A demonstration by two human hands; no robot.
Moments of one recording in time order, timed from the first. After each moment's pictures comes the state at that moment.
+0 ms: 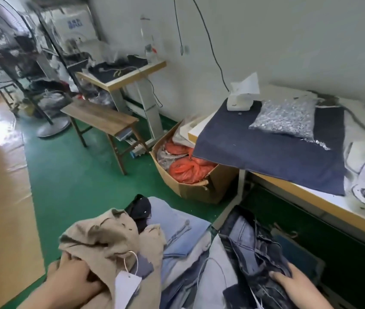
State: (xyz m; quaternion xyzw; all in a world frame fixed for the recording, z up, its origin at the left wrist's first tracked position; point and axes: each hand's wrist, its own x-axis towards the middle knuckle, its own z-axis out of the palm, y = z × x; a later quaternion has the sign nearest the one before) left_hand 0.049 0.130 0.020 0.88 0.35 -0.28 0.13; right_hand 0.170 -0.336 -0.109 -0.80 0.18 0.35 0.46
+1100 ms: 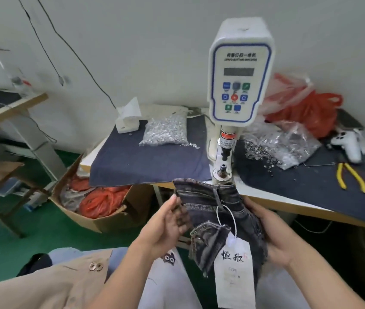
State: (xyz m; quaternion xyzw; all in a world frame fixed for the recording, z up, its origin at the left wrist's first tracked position) left_hand 0.225 -0.209 -0.008 0.52 0.05 -0.33 0.79; right_hand 0.155 -0.457 0.027 -0.38 0.20 0.21 0.88
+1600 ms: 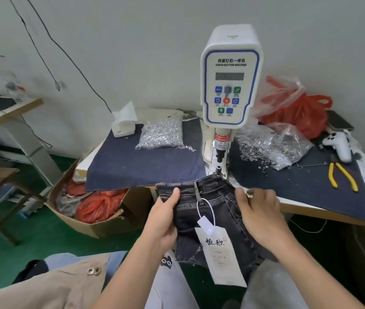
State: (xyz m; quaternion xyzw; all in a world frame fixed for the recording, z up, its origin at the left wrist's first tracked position) left_hand 0.228 -0.240 0.029 0.48 0.14 -0.20 0.84; right_hand 0.159 -0.452 0.052 -0.92 0.19 0.00 0.35
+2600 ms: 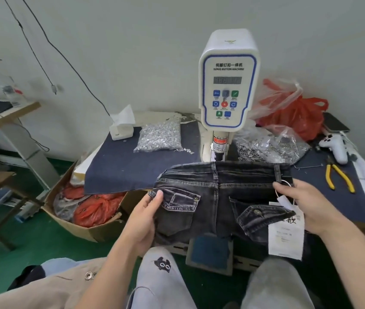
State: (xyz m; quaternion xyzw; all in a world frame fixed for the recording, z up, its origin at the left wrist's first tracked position) left_hand 0.245 -0.192 0.010 0.54 0.03 -0.19 0.82; right_hand 0.171 -0.561 0.057 -0.62 0.18 0.02 0.76
